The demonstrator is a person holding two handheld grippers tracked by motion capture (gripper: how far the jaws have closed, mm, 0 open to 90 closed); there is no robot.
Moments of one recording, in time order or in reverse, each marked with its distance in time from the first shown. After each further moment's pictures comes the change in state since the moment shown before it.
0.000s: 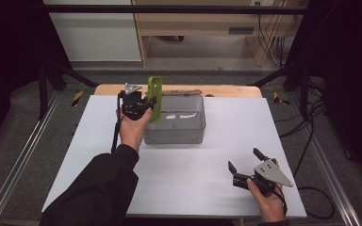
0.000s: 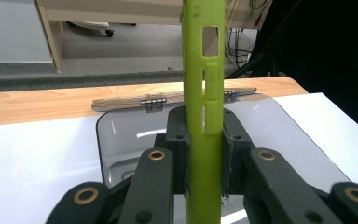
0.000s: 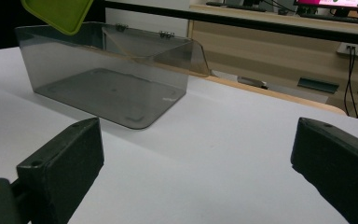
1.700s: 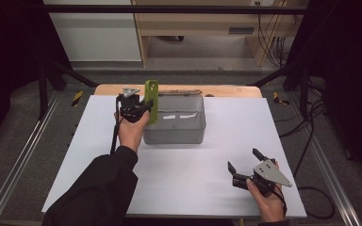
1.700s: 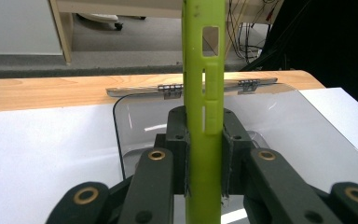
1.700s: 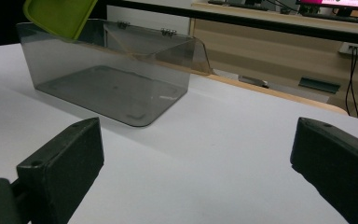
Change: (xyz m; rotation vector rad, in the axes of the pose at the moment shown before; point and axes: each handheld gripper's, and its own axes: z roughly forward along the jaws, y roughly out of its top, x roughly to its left) left arm 0.012 -0.013 0.007 0.020 0.034 -0.010; right arm 0.001 -0.001 0.001 0.007 0.005 -0.008
